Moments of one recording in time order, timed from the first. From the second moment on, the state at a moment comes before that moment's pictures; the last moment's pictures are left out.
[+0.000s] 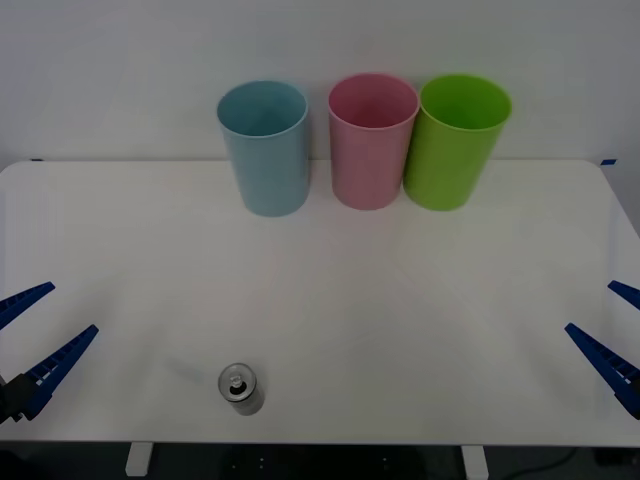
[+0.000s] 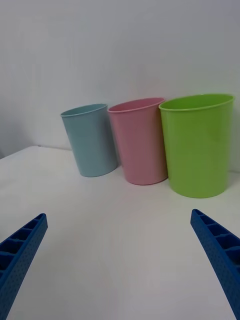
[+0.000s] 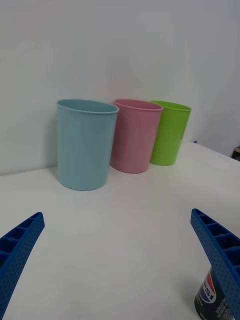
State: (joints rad) right arm 0.35 -0.40 -0.52 -1.66 0.96 -1.22 0.00; left arm 0.35 0.40 0.52 -1.66 -0.96 -1.22 0.00
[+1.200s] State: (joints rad) right arm 0.35 -0.40 -0.52 -1.66 0.96 -1.22 0.00; left arm 0.47 0.46 0.47 -1.68 -0.91 -1.22 -0.05
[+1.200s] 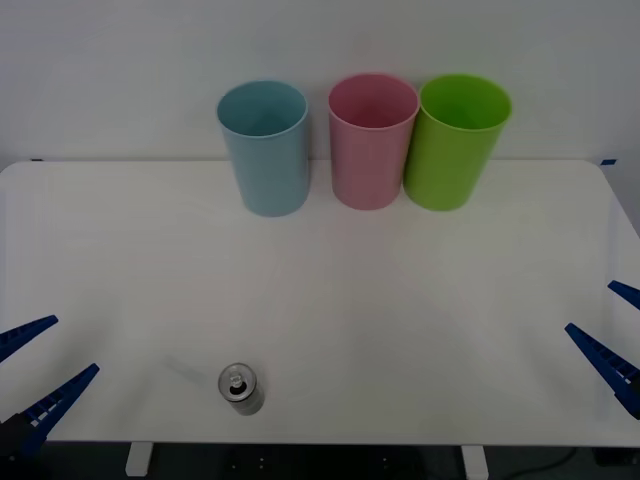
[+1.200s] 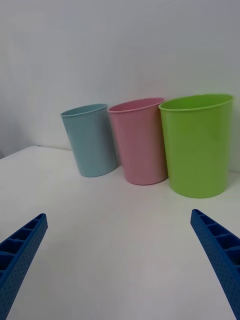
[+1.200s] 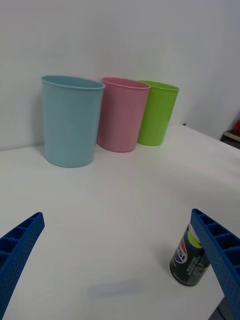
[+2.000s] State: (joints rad) right arm 0.35 -0.40 -0.52 -1.66 0.96 -1.22 0.00; left arm 0.39 0.53 0.35 -1.54 -1.06 -1.36 -0.28
